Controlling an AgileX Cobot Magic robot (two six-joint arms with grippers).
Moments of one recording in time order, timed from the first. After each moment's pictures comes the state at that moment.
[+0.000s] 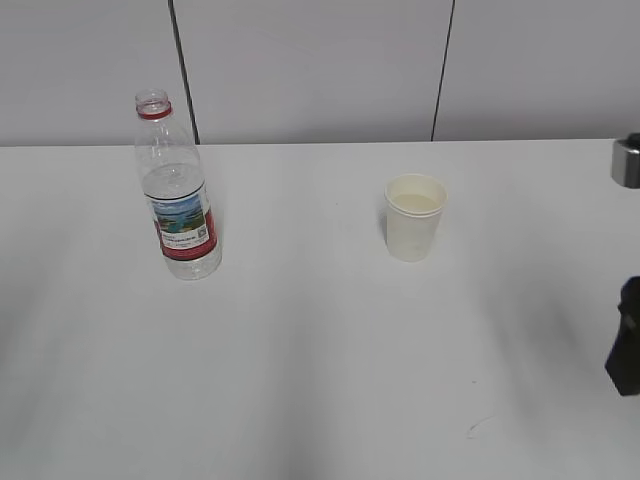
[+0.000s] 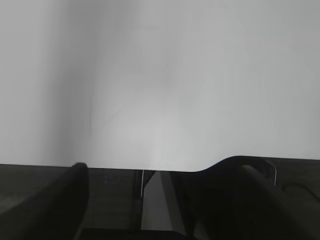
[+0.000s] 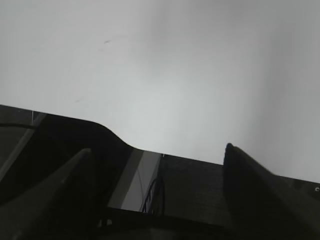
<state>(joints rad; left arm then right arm) -0.15 0.88 -0.79 0.04 1.23 -0.25 0.27 1.20 -0.90 0.06 1.22 0.11</state>
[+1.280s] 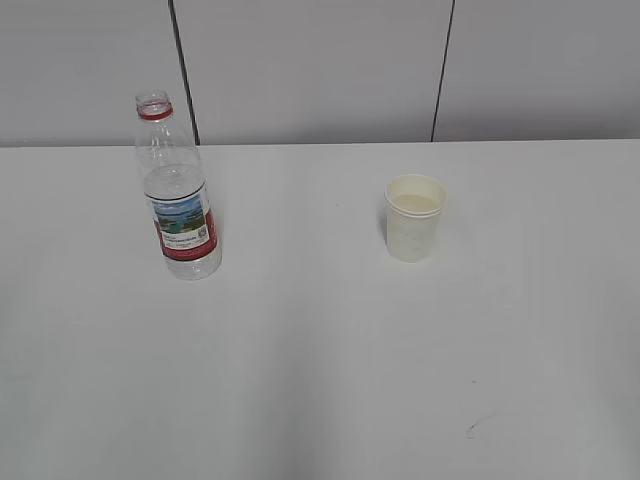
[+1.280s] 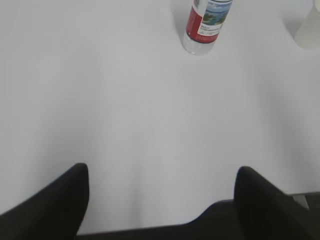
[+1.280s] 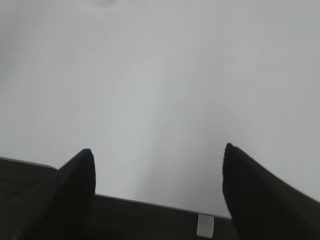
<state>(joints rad) -0.15 0.08 -0.59 0.01 1.19 -0.13 0.27 0.11 -0.55 -0.15 1.21 0.11</state>
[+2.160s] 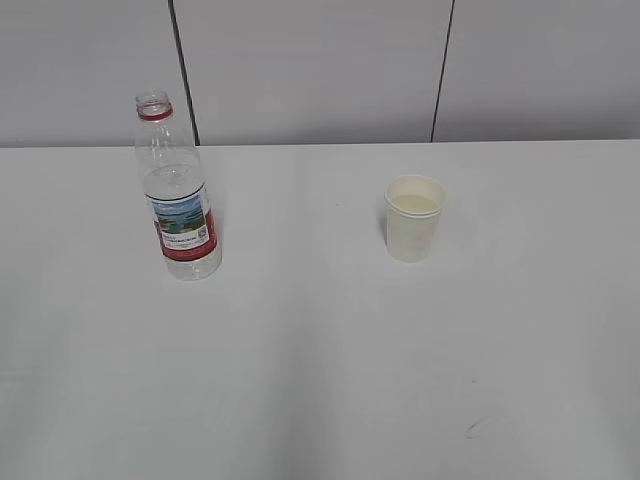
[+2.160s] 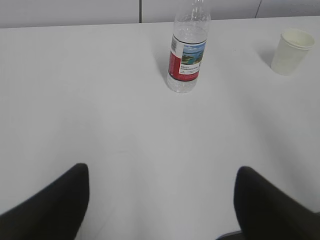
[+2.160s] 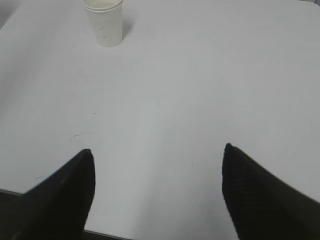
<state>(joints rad) -0.15 -0.01 -0.54 -0.03 1.08 0.00 0.27 -0.02 -0.43 -0.15 1.07 0.09</state>
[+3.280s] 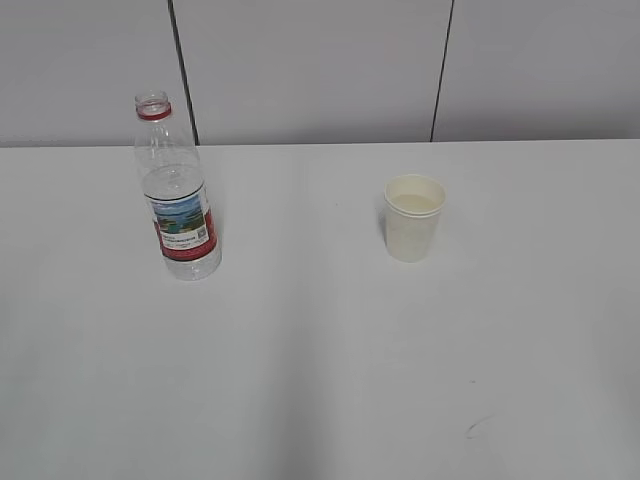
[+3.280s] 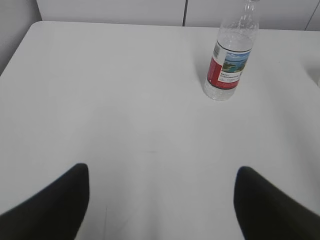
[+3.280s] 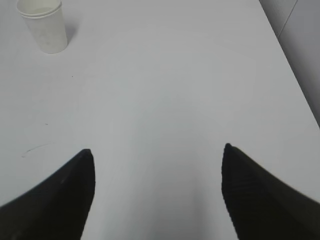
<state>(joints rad) 0.03 -0.01 -0.54 -0.03 1.08 0.00 0.08 -0.02 -0.43 -0.17 1.06 0.09</state>
